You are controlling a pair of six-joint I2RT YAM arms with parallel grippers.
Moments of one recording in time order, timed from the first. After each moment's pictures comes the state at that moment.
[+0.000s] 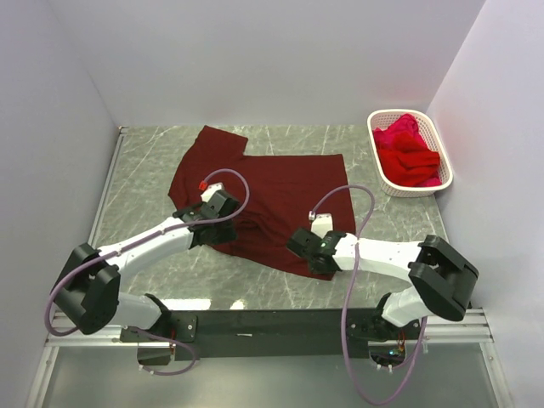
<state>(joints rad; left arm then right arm) -0.68 1.34 0.84 -0.51 -0.26 -0.85 0.96 1.42 0.73 -0.68 0.49 0.89</state>
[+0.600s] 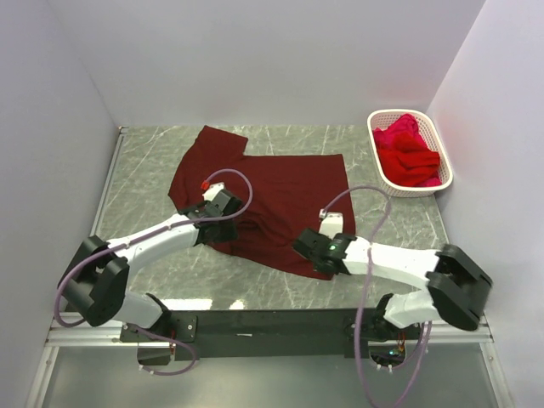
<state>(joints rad) -0.68 1.40 0.84 -0.50 -0.29 -0.84 0.96 1.37 0.70 -0.69 0.56 0.98</state>
